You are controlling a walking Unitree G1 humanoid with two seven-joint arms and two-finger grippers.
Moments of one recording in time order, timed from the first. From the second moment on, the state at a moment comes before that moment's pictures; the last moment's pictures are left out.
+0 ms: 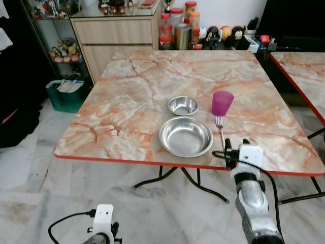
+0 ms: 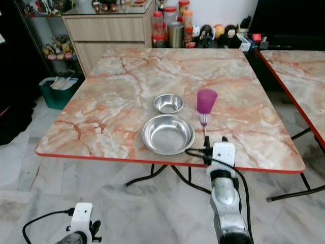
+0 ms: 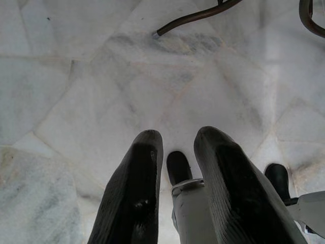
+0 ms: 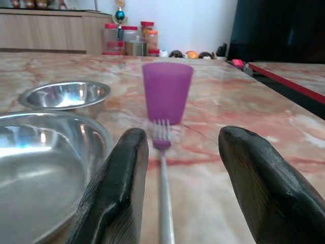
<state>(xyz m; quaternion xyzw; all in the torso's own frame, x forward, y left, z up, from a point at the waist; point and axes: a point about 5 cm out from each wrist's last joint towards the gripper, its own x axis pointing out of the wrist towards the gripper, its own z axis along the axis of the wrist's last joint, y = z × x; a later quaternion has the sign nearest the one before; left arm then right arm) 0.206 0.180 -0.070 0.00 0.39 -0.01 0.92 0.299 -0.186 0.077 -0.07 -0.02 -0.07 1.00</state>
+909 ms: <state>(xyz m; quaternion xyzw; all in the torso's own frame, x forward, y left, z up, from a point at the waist) 0.211 0.175 -0.068 0.00 0.38 -0.01 0.92 0.335 -0.170 0.091 -0.06 -0.03 -0.04 1.00</state>
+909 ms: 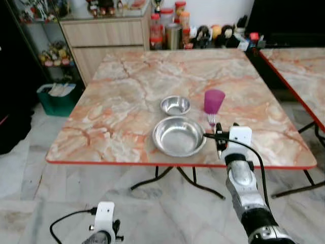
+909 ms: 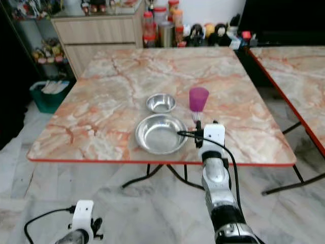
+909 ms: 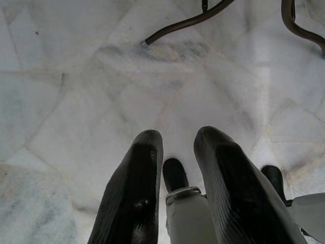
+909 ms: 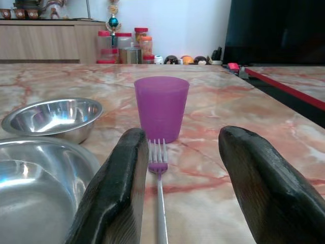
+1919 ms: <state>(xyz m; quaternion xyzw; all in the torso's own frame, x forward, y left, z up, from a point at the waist) 0.211 0.176 -0.068 0.00 0.38 -0.01 0.92 0.341 -0.155 0.094 -0.06 -0.03 -0.02 1.00</state>
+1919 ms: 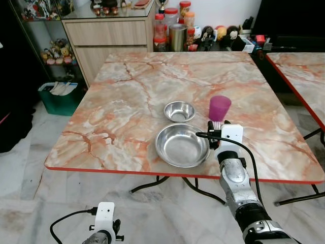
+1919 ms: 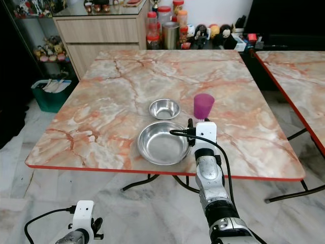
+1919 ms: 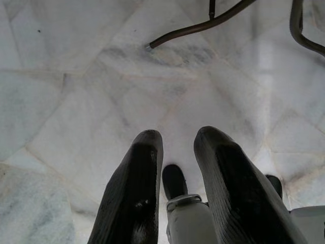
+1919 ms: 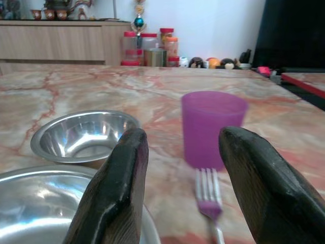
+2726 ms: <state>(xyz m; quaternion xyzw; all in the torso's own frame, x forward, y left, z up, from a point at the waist) 0.207 0.178 -0.069 0.00 0.38 0.00 0.92 0.330 -0.154 0.084 -0.05 -0.03 -0.03 1.00</state>
